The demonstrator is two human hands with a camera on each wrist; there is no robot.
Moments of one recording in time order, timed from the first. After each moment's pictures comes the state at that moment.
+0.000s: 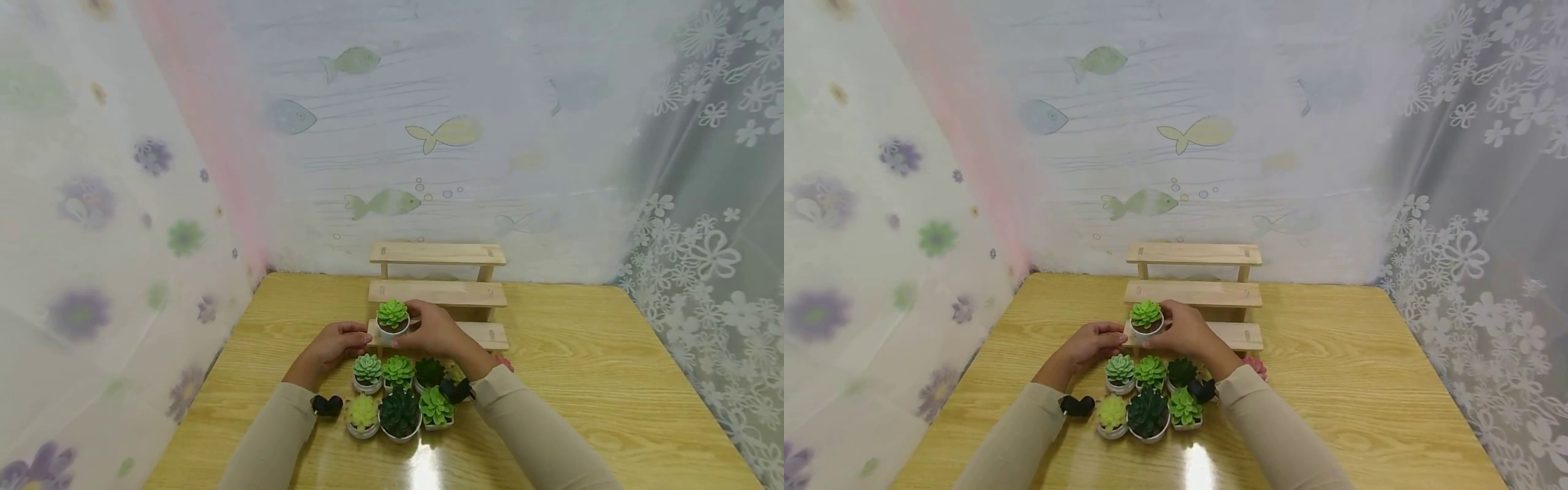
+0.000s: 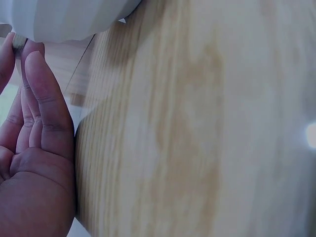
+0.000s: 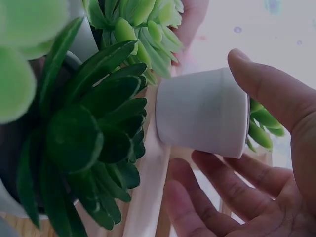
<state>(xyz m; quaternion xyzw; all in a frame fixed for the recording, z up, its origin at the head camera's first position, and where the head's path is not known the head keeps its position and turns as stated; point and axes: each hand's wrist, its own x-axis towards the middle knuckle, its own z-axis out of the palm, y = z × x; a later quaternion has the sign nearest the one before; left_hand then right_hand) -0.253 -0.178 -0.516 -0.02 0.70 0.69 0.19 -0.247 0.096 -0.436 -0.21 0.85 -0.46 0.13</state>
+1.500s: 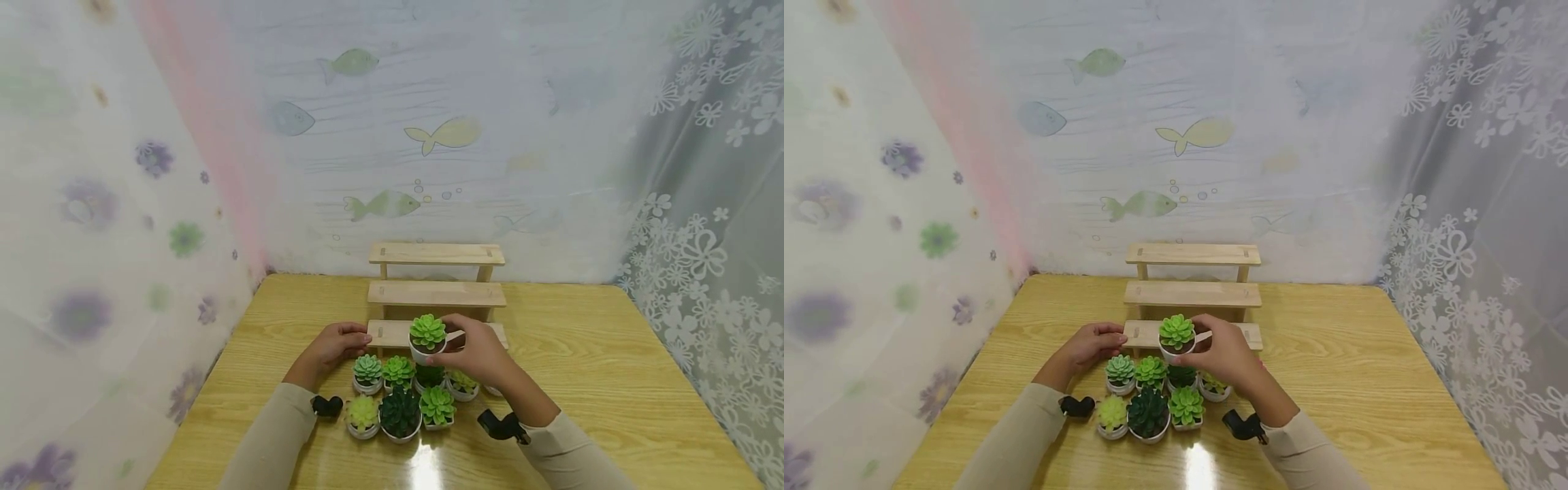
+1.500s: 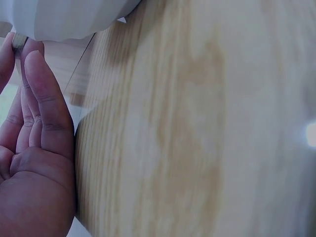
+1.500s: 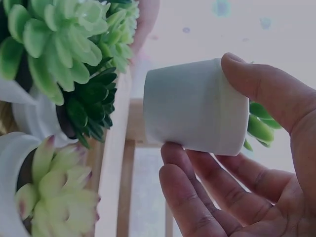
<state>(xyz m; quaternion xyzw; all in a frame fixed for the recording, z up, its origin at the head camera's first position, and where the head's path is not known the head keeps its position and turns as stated) -0.256 -0.180 -0.522 0.00 0.70 0.69 0.19 -0.187 0.154 -0.418 -0.14 0.87 -0.47 0.07</state>
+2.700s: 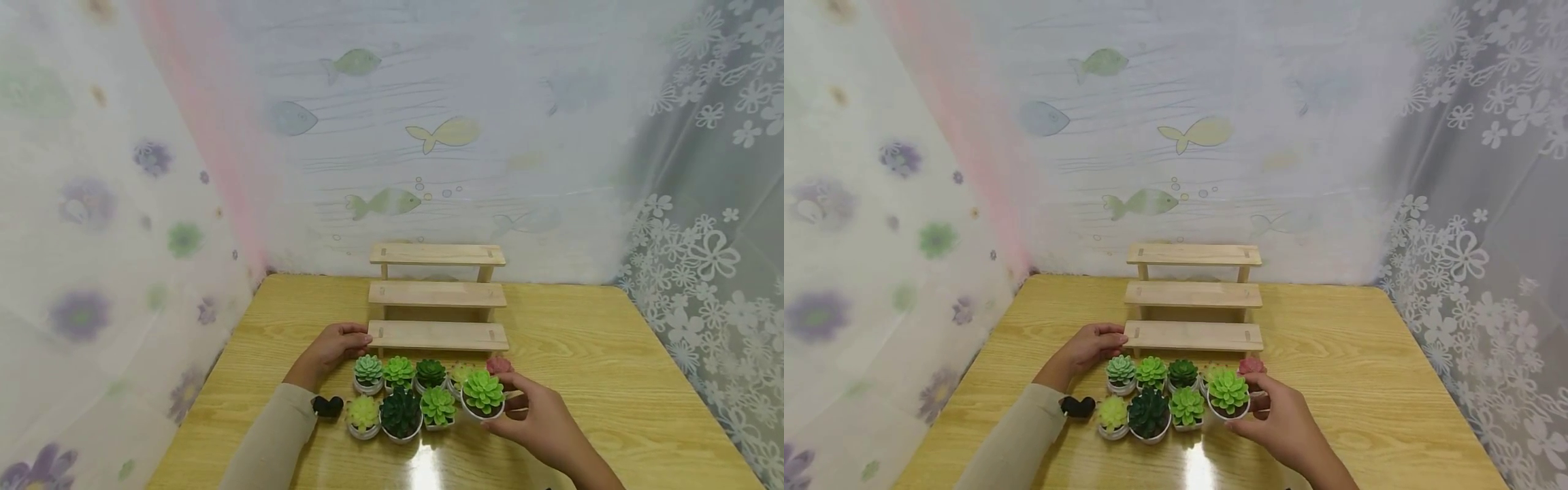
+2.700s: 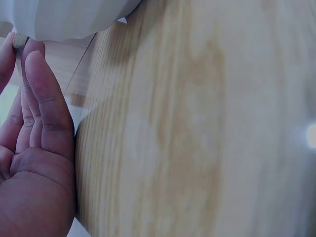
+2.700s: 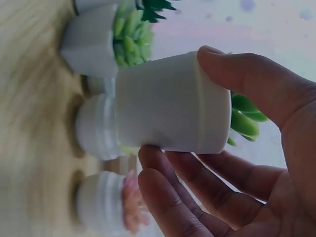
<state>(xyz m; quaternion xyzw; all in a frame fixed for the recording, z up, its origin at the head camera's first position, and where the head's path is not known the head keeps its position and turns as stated) -0.289 -0.188 -0.563 0.00 0.68 0.71 0.20 -0.116 0.205 -0.457 -0.03 0.89 -0.46 0.08</state>
